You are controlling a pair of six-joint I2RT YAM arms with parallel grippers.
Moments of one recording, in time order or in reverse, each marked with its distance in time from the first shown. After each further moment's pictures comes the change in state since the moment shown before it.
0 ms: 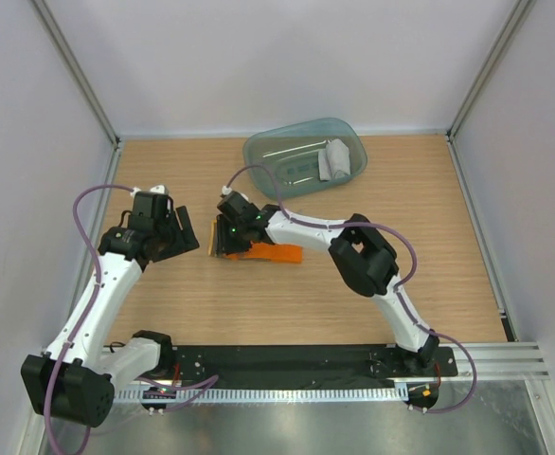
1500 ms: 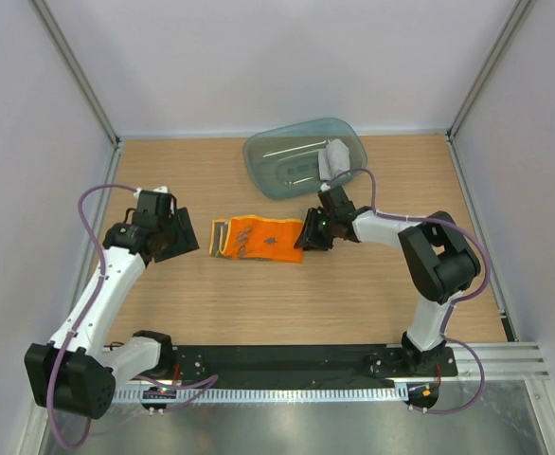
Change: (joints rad) left arm 0.000 0.044 -0.004 0.000 -0.012 -0.002; right arm -0.435 -0.425 -0.724 0.216 -0.200 -0.027
